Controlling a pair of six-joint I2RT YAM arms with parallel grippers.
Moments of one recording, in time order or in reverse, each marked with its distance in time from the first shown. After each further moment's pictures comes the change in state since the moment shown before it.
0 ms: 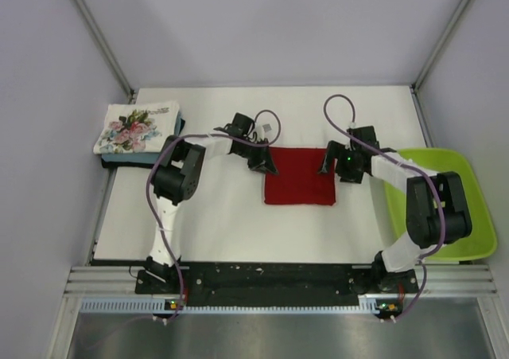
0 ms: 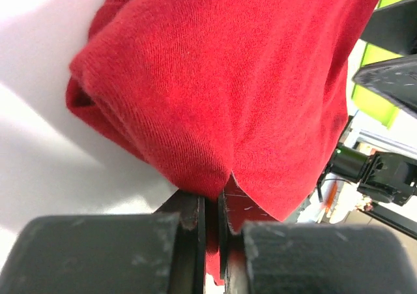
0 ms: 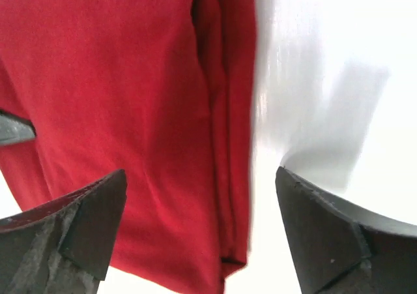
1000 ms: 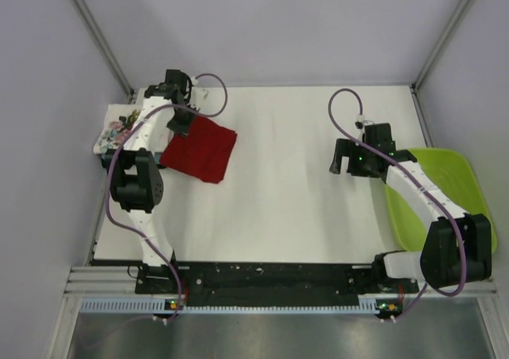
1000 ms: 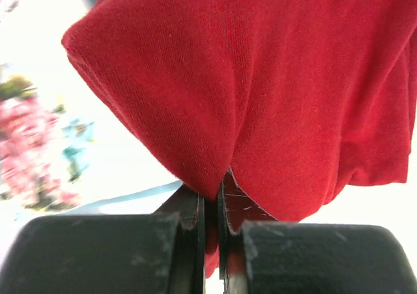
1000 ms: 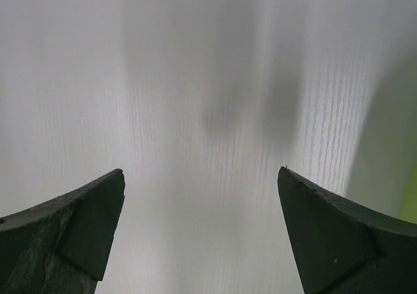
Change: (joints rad) left arm 0.349 -0.251 0.291 -0.644 -0.794 0.846; right arm -0.002 -0.312 0.013 -0.209 0.119 -0.206
